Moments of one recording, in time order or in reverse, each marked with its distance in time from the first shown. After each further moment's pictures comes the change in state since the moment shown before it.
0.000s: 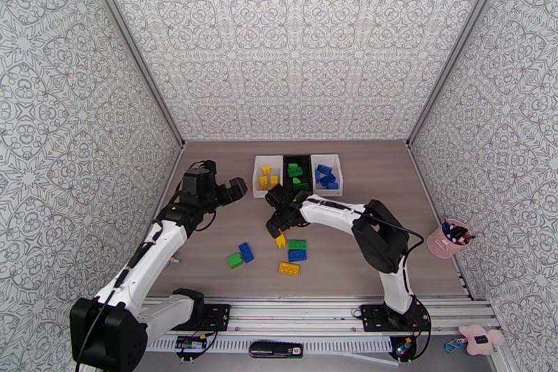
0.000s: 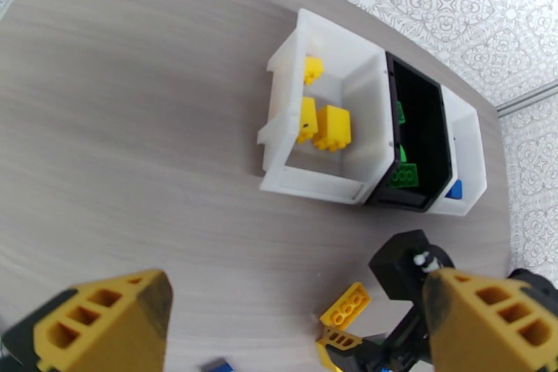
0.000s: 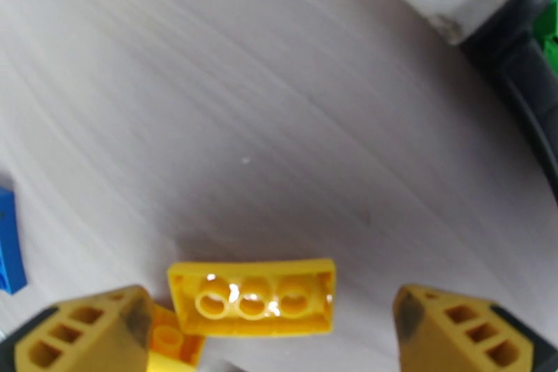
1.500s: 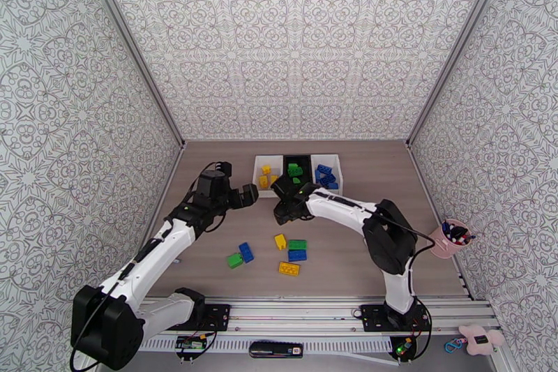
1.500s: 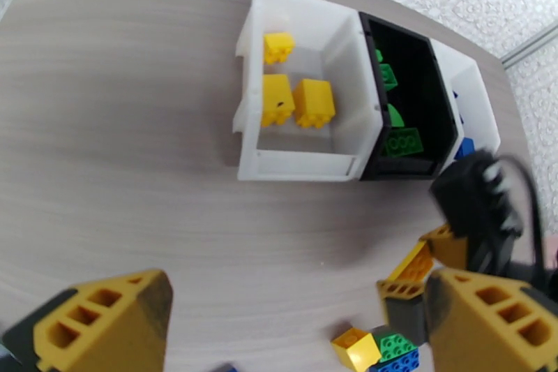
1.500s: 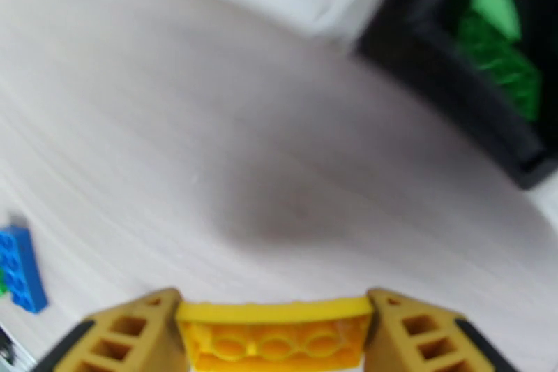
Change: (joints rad) left arm -0.154 0.035 -0.008 0.053 -0.091 0.112; right arm -0.082 -0.125 0.000 0.009 0.039 0.140
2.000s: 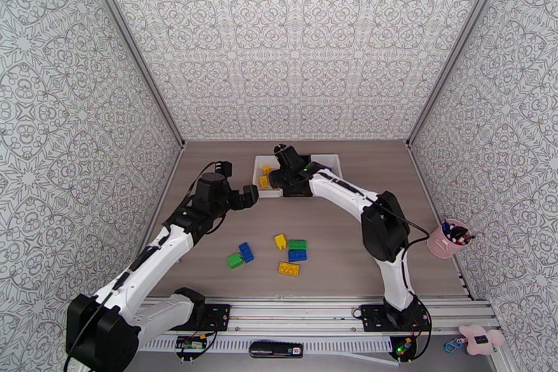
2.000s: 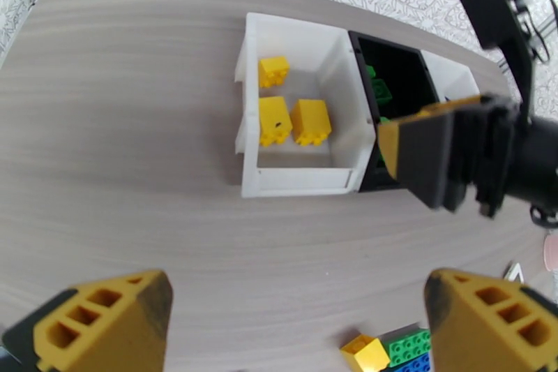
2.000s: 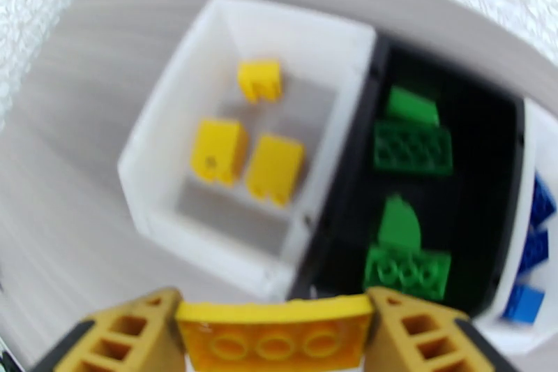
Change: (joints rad) left arm -0.014 -0.063 -0.035 0.021 -0.058 0.031; right arm -0.088 0.214 0.367 0.139 0.003 -0.008
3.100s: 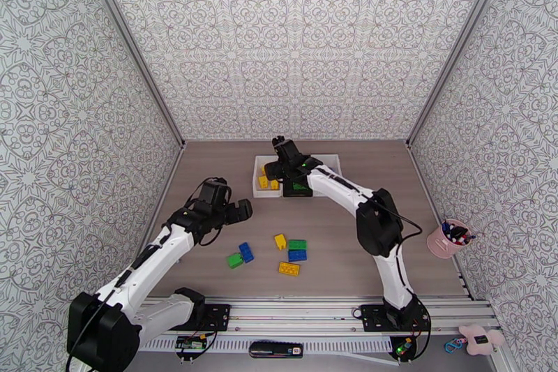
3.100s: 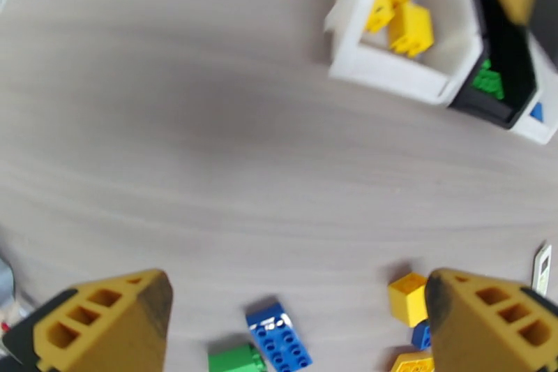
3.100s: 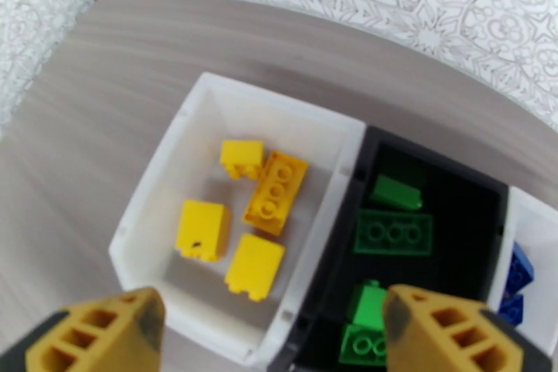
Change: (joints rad) left arm 0.010 0.031 -0.005 -0.343 -0.032 -0.165; right arm -0.019 -0.082 -0.087 0.090 0.037 -0.071
